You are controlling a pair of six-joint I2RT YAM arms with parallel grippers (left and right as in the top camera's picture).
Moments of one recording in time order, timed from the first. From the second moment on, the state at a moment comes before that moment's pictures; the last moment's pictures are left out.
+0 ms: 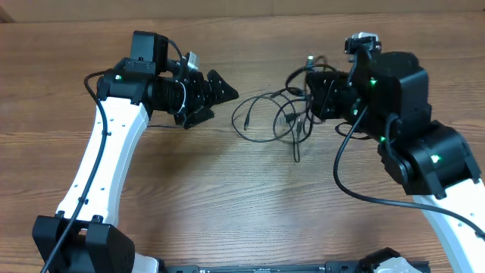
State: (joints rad) left arm -0.15 1.64 1.51 -1.01 0.73 -0.58; right arm 0.39 1.22 1.45 -0.73 -0.18 0.49
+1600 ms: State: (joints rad) left arm -0.15 1.64 1.52 -1.20 0.65 -0.31; right arm 0.39 1.30 1.46 -0.10 -0.44 0.67
